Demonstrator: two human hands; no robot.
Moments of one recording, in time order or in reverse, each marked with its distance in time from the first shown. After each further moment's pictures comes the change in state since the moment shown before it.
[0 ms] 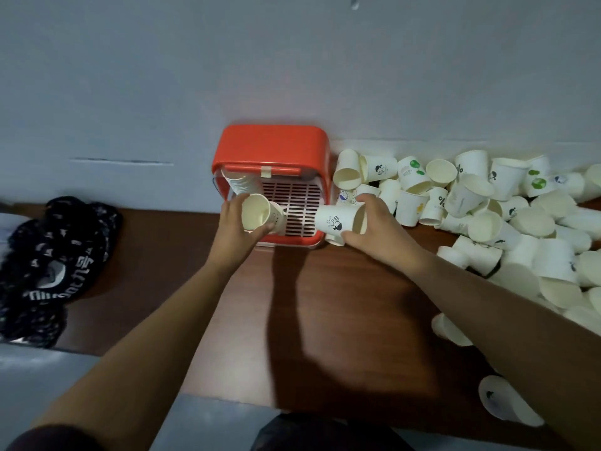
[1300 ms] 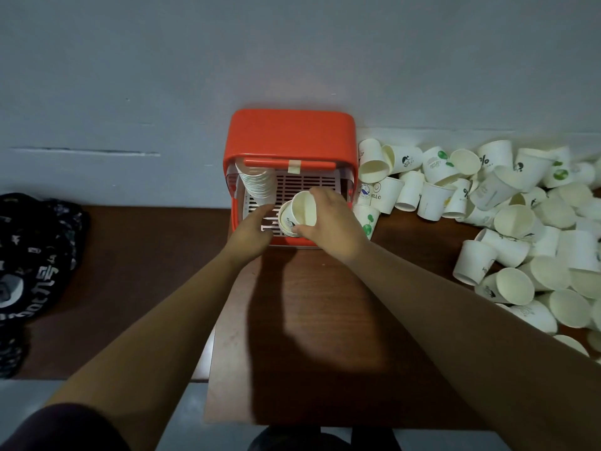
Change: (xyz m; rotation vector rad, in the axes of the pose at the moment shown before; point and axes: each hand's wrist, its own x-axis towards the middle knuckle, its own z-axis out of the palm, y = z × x) left_hand 0.065 -0.097 0.018 -0.107 -0.404 -0.058; right_hand 0.084 -0.077 0.126 -0.207 0.102 -0.093
